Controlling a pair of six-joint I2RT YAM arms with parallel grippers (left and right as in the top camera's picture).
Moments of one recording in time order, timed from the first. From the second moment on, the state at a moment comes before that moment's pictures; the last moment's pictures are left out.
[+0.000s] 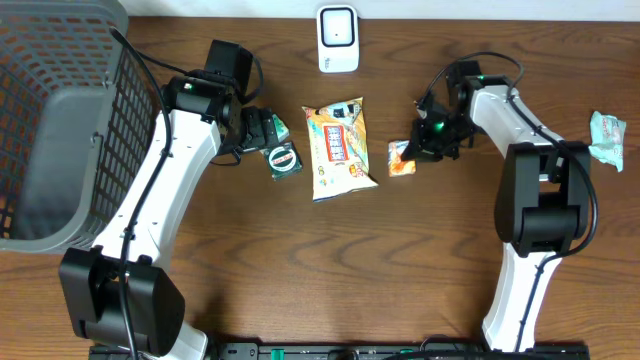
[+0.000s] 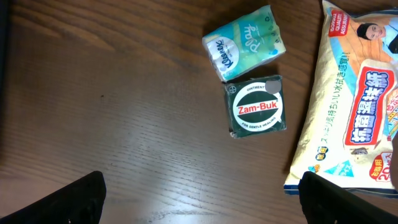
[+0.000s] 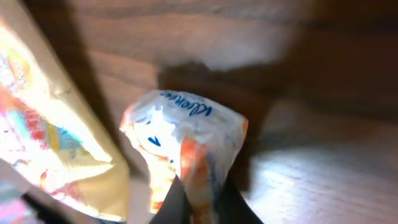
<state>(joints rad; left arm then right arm) -0.23 1.71 1.53 -1.12 -0.05 -0.46 0.06 2.22 1.63 -1.01 -0.54 0.08</state>
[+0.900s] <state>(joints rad) -0.23 1.71 1.53 -1.12 -0.05 -0.46 0.04 2.15 1.63 -1.12 -1.42 -0.40</state>
